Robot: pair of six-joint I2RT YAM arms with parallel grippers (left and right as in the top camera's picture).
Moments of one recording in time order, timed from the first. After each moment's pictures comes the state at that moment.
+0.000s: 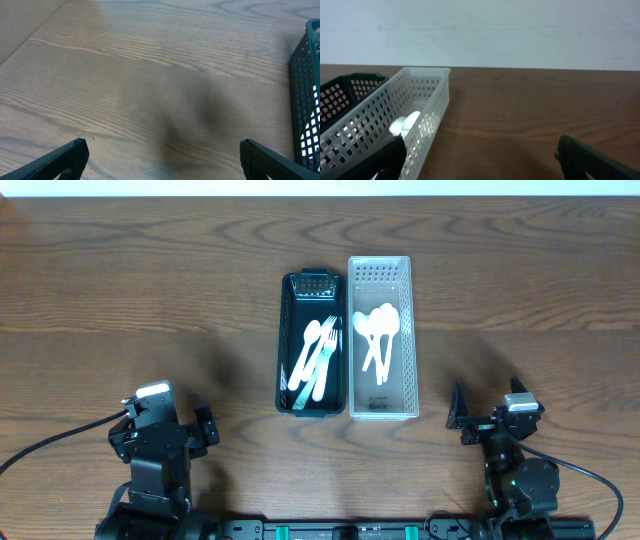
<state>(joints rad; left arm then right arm) -0.23 0.40 0.58 -0.82 -0.45 -0.22 0.11 0.01 0.01 -0.07 0.02 0.04</state>
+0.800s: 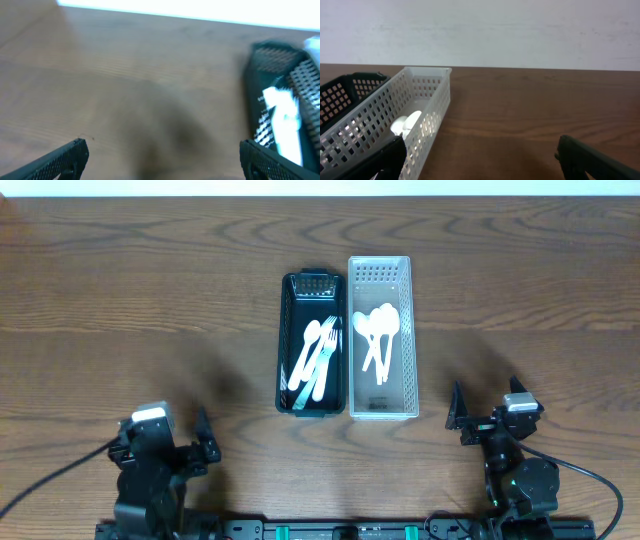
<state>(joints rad) -0.19 0.15 0.53 -0.82 -0.27 -0.17 0.11 0.01 0.01 -0.07 0.02 0.04</state>
